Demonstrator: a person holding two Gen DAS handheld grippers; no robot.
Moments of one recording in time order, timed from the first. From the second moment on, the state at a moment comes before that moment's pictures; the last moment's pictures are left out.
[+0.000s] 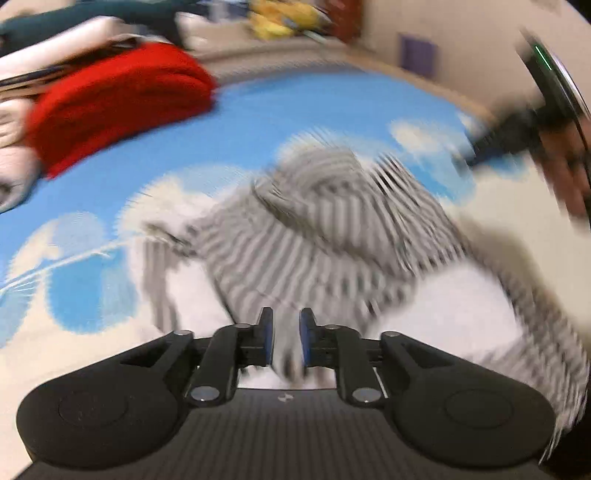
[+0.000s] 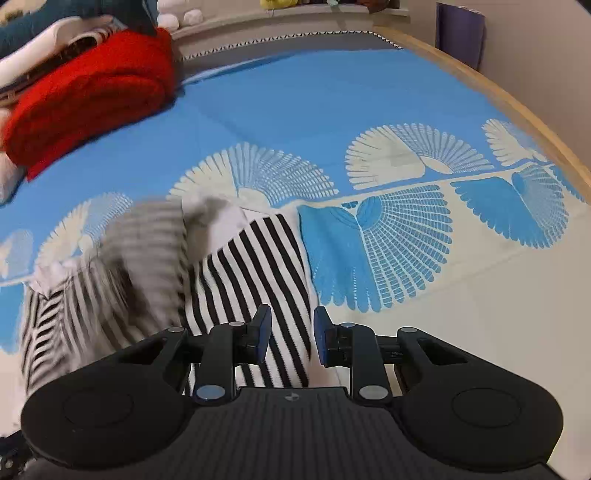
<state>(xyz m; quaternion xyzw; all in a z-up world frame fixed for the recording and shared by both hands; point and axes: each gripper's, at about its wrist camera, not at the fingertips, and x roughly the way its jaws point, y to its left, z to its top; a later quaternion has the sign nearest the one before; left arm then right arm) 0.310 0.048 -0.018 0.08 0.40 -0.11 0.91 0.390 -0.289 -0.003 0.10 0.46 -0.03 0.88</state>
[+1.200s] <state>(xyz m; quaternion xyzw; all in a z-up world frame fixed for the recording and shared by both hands) 0.412 0.139 -0.061 -0.23 0.49 -0.01 0.84 0.338 -0.226 0.064 0.10 0.32 0.38 0.86</state>
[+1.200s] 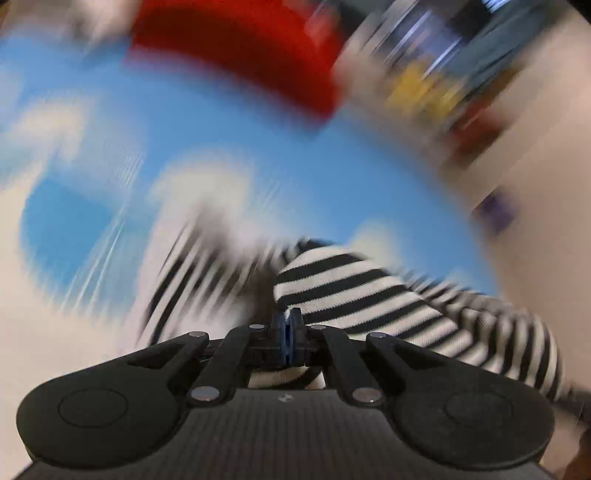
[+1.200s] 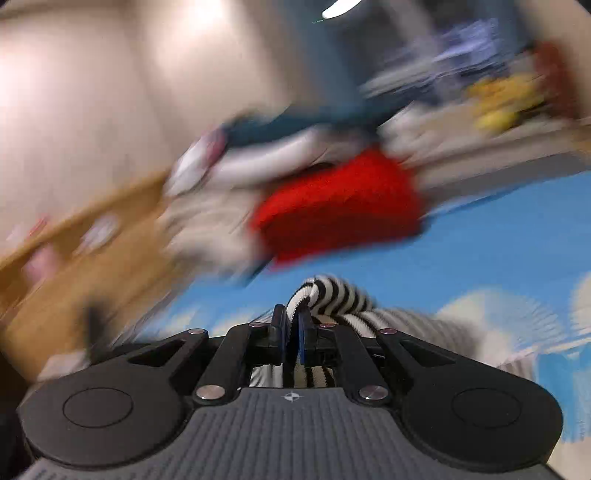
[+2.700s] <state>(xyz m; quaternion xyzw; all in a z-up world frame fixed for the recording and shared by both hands) 0.401 0.136 -0.117 -0.40 0.60 0.01 0.69 0.395 -0.265 -0.063 0.30 0.54 0.00 0.79</state>
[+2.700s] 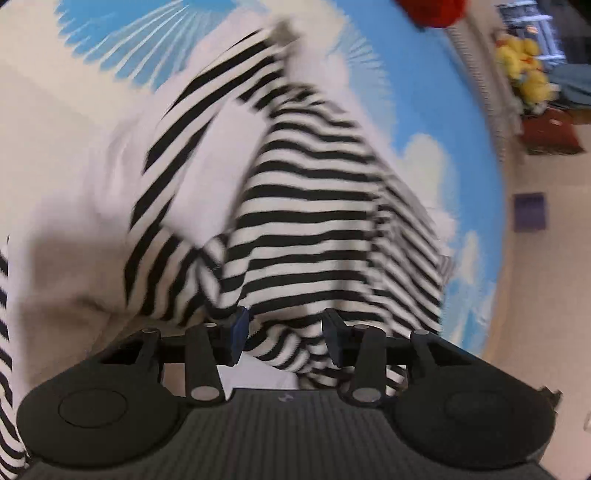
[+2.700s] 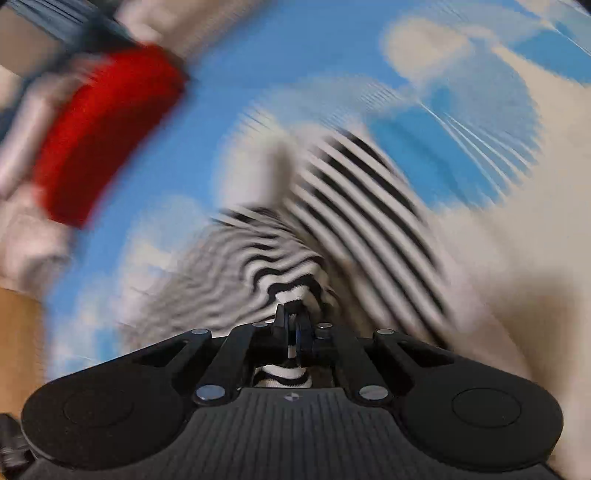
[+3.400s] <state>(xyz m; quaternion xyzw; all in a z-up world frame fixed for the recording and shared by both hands) 0.405 0.136 -0.015 -0.30 0.37 -0.03 0.88 0.391 -0.271 -0.025 0.40 0.41 0.06 0.82</state>
